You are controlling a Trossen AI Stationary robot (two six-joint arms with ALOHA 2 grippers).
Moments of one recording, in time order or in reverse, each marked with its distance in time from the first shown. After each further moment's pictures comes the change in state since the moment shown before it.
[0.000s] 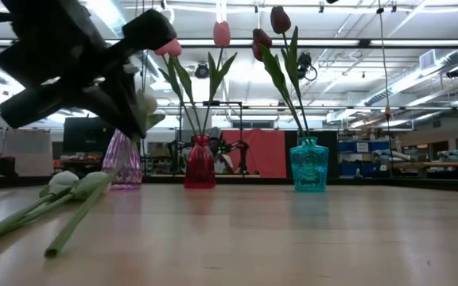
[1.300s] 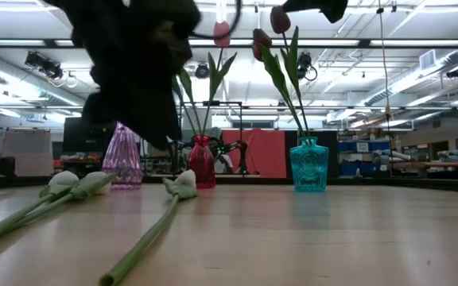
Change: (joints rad) left arm 0.152 0.027 0.035 0.212 0.414 -2.280; right arm -0.070 0.005 -0.007 -0.071 0.038 0.072
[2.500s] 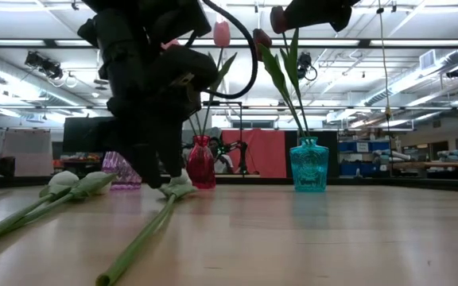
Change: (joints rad) left arm 0.153 0.082 0.002 -0.022 0.285 -0.040; right arm 0.002 0.000 -0.063 0.030 0.105 -0.012
